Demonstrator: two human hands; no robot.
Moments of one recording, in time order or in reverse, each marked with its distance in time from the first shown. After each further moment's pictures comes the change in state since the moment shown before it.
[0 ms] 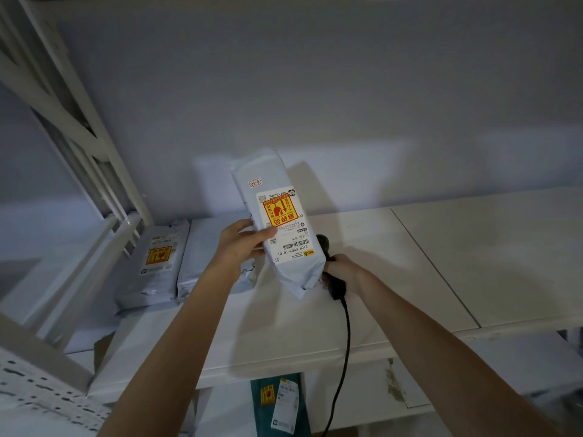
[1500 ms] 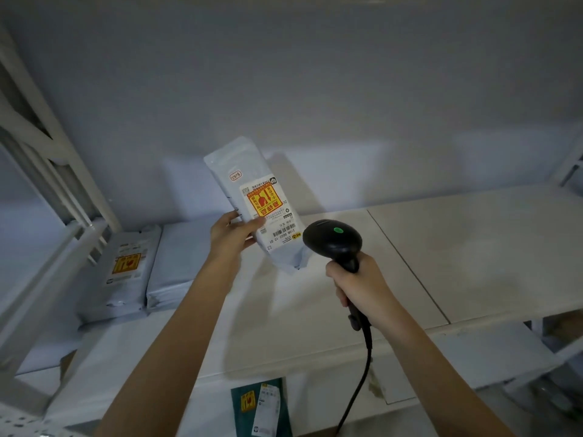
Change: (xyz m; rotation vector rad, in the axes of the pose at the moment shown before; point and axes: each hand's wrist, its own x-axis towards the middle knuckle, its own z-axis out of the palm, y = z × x) left_hand 0.015 0.004 0.043 -0.183 0.084 0.043; right_hand -0.139 -0.012 -0.031 -0.010 0.242 -0.382
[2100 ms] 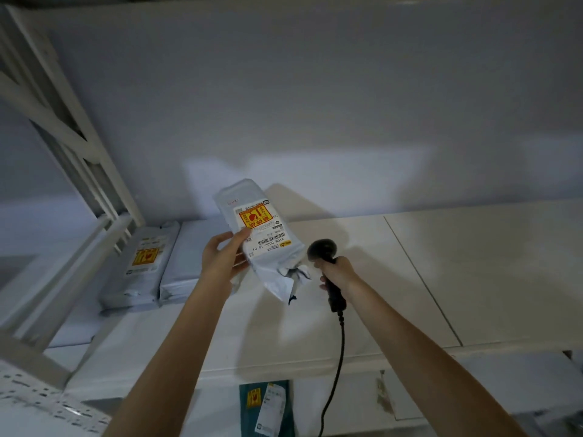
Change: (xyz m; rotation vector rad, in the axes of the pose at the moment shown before) left_hand -0.024 -0.010 -0.016 -0.073 0.183 -0.093; right_hand 0.118 0.060 0.031 0.116 -0.102 0.367
